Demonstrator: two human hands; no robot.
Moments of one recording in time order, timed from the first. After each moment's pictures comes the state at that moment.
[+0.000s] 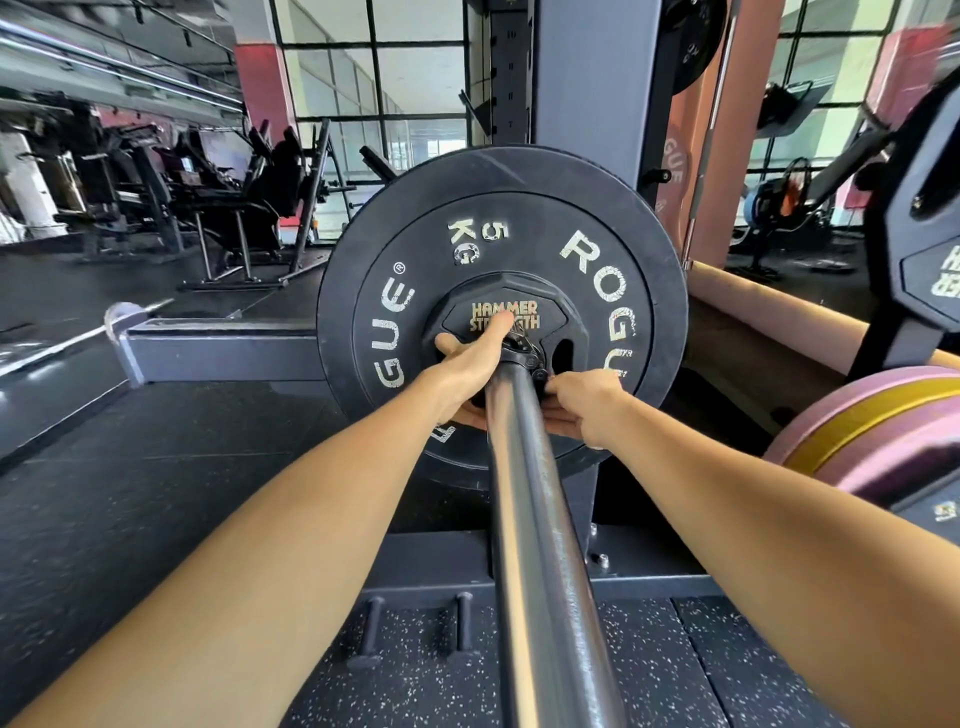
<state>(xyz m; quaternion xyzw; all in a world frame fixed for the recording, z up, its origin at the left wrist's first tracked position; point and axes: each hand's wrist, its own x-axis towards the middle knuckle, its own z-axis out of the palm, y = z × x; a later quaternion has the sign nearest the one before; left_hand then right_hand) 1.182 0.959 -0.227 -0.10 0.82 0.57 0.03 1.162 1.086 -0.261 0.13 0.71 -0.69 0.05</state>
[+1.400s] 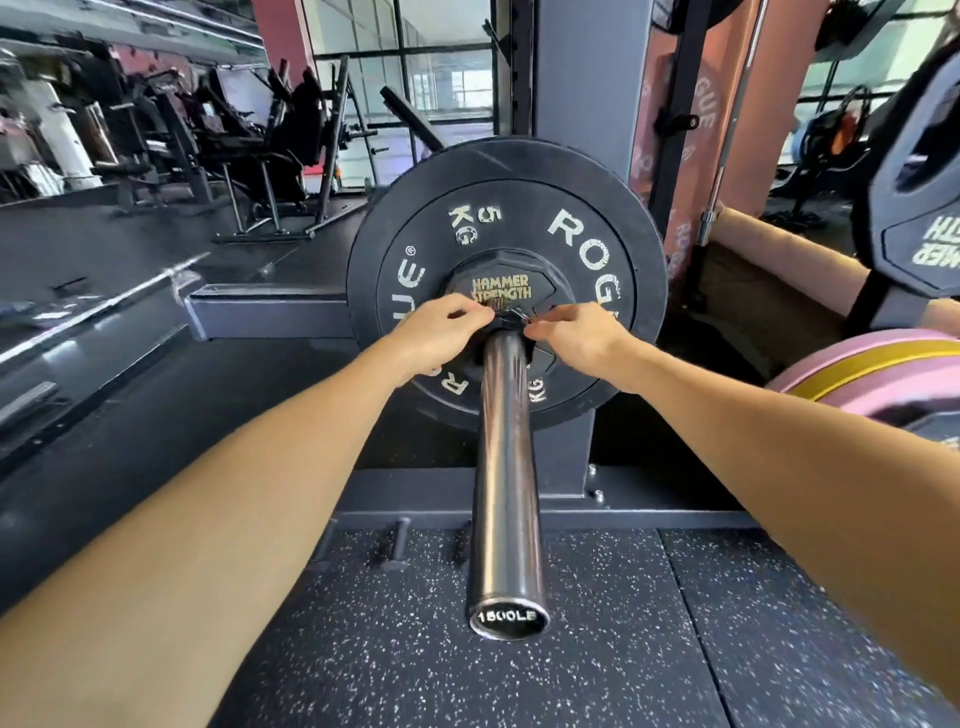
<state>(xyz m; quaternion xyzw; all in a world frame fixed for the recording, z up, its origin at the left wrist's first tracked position) 1.259 0.934 -0.185 -0.03 0.92 0.40 -0.04 1.235 1.119 -0.194 -0.08 0.89 -0.45 0.04</state>
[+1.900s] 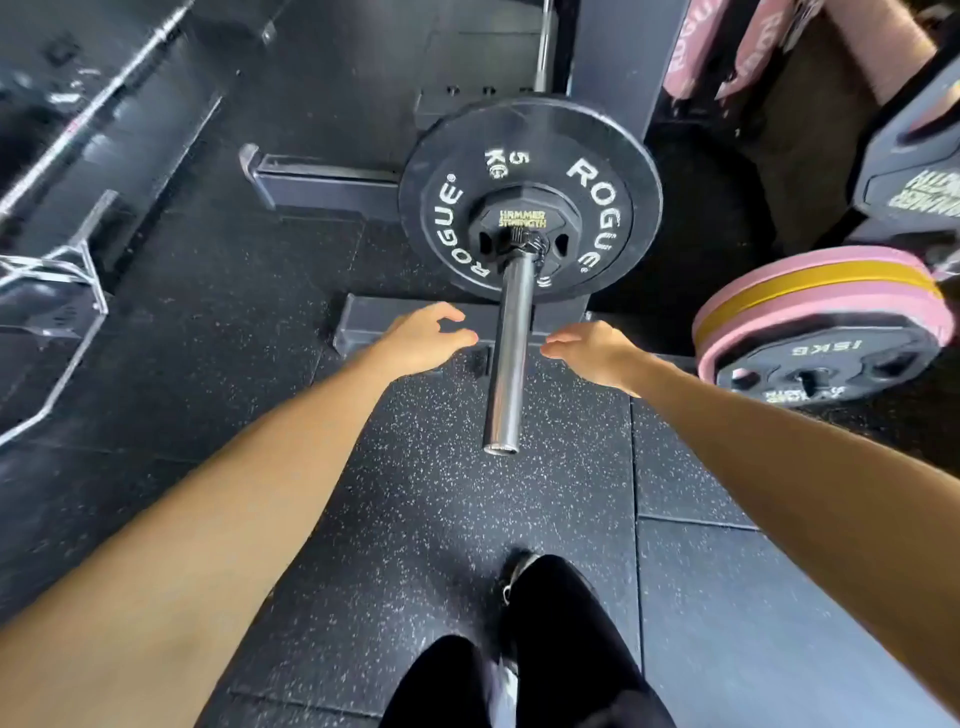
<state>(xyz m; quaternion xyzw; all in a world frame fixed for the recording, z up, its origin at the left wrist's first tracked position) 1.410 0.928 -0.064 -0.15 0.90 0.35 0.20 1.370 1.152 -0.067 -0.05 0.89 -0.34 0.30</state>
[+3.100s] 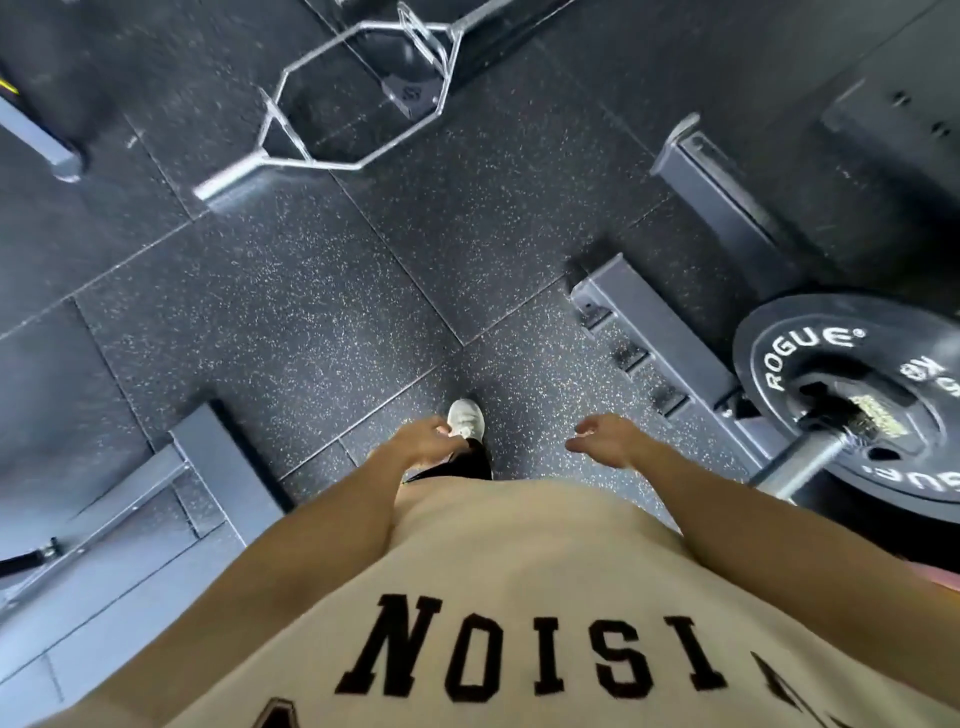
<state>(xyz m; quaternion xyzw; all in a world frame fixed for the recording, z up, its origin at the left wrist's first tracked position) 1.677 0.704 -0.079 -0.54 0.64 0.47 0.29 1.439 0.845 -0.052 -0.32 0.78 0.02 0.53</state>
